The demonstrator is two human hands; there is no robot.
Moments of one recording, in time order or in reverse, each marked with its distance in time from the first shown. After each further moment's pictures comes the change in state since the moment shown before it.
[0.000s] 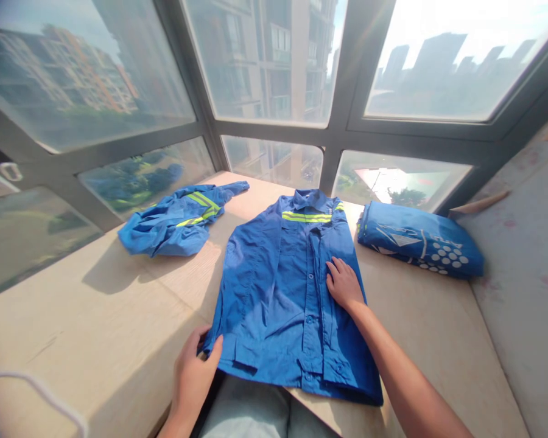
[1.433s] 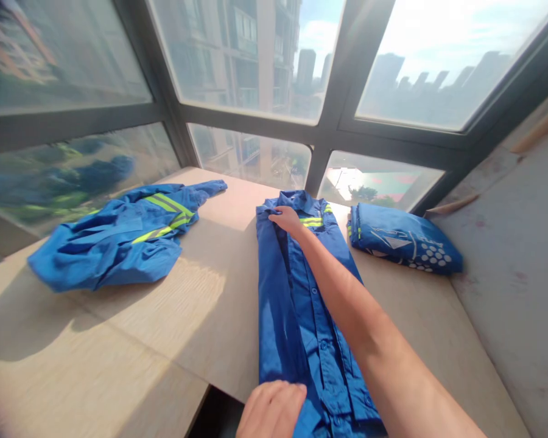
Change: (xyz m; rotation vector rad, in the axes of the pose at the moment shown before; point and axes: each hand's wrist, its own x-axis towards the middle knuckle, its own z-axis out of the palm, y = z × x) left_hand -0.030 0.071 0.073 -0.268 0.198 0.821; right_hand 0.257 -0.113 -0.030 0.743 -0.117 0.270
